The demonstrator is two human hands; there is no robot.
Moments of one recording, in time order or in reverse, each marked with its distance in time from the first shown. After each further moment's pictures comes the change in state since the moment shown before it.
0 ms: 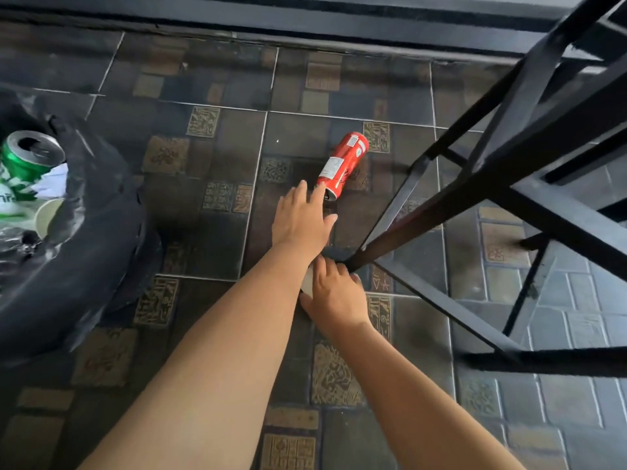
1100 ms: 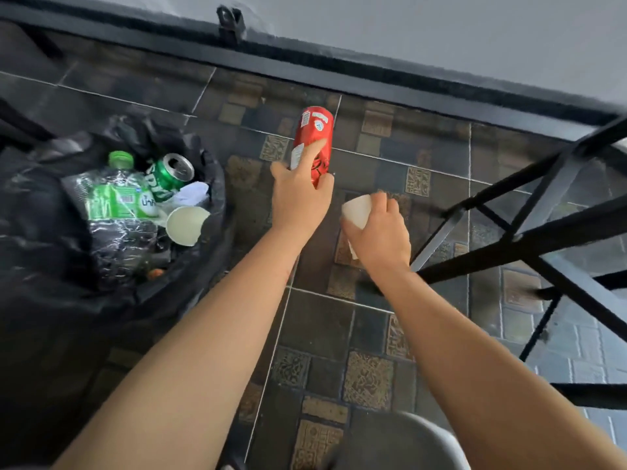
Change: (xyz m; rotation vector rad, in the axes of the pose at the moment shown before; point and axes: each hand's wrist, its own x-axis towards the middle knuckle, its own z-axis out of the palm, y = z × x) left_hand -0.023 -0.051 -0.155 -0.646 0.331 -0.243; right_hand 0.059 -0.070 -0.132 0.180 0.285 0.169
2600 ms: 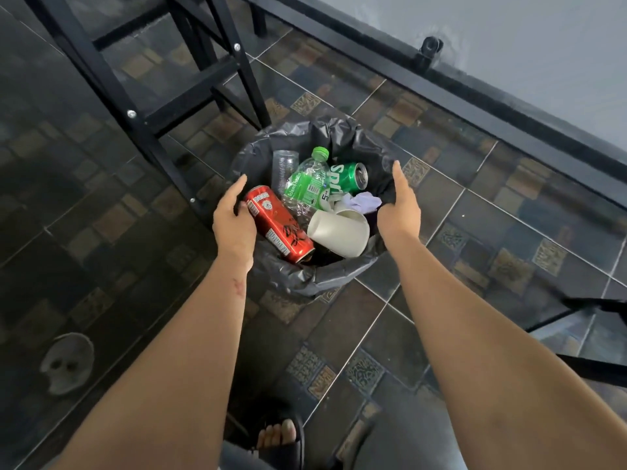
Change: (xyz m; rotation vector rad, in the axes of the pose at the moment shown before) left_hand -0.071 -0.190 -0.252 -0.498 0.608 -0.536; right_hand -0.017 -0.221 0.051 0.451 -0.358 -0.079
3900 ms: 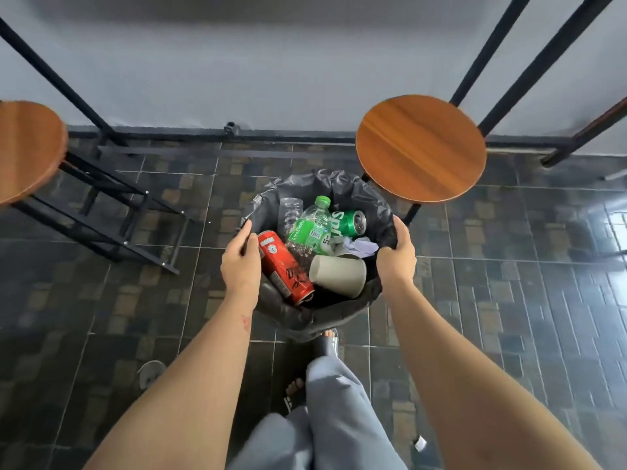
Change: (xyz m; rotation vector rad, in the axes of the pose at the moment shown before) left_hand -0.454 0.391 -0.101 0.267 -0.525 0.030; right_hand -0.497 -0.146 -0.445 0.464 0.507 0.557
